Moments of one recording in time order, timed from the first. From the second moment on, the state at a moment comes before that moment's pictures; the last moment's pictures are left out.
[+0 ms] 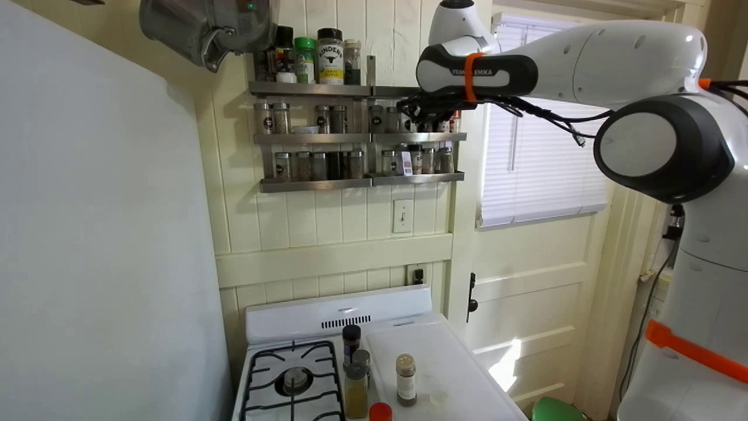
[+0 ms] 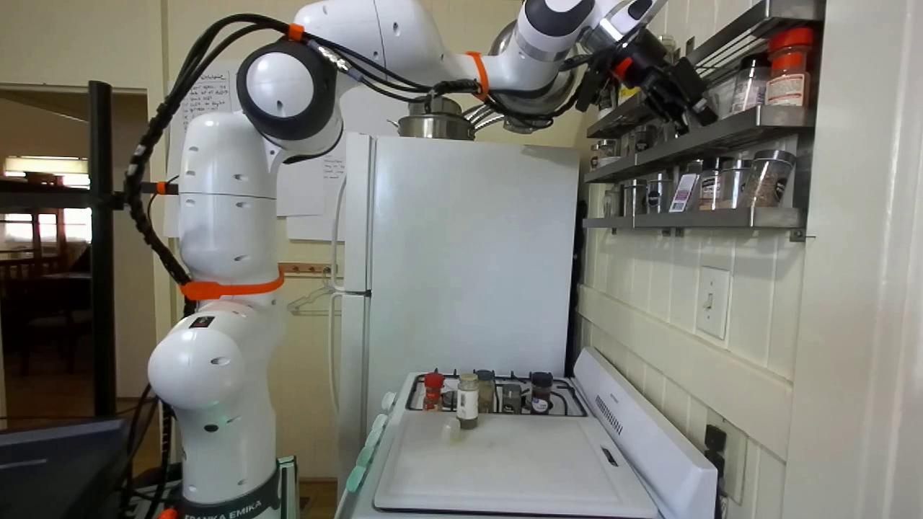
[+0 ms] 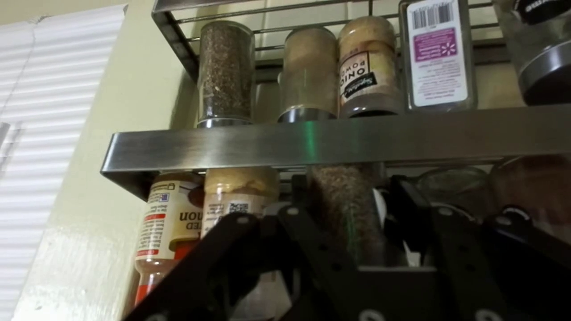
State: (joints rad) arm -0.18 -0.01 -0.02 -1.35 -0.36 2.06 0.41
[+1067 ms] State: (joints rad) arm -0.18 0.04 -0.02 -1.27 -0.36 2.03 0.41
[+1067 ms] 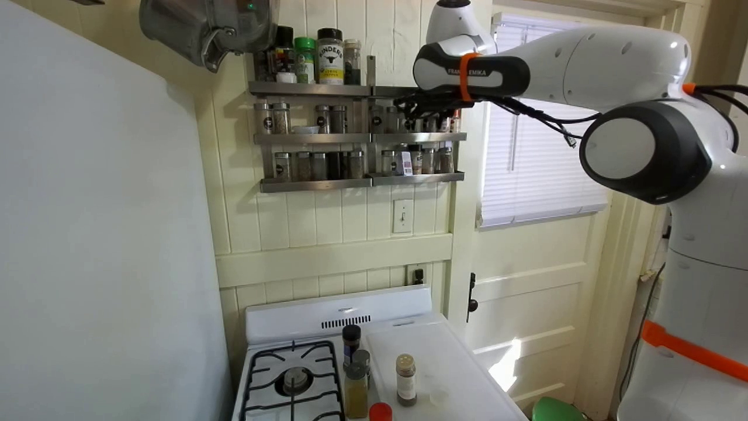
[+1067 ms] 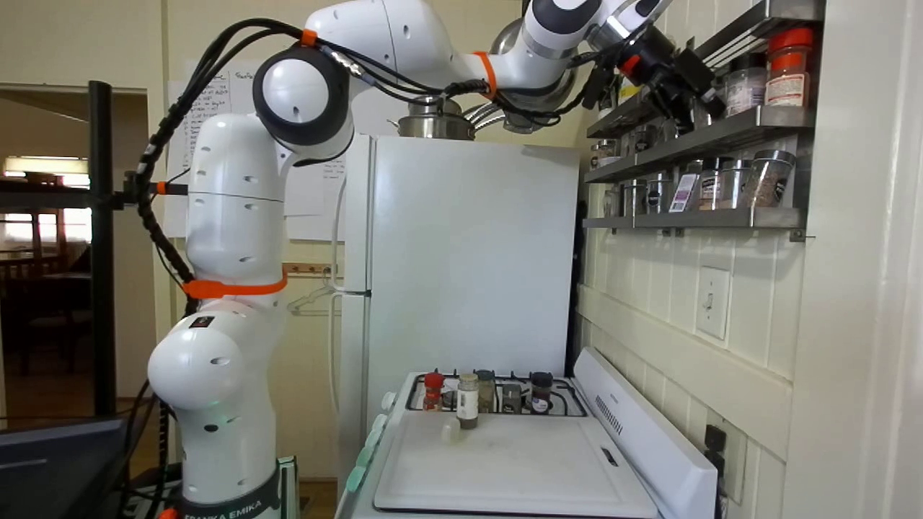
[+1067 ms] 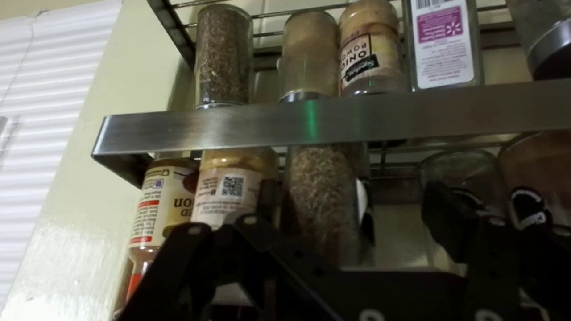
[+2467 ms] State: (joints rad) arm -0.18 0.05 -0.02 -1.25 -0.35 2.03 0.41
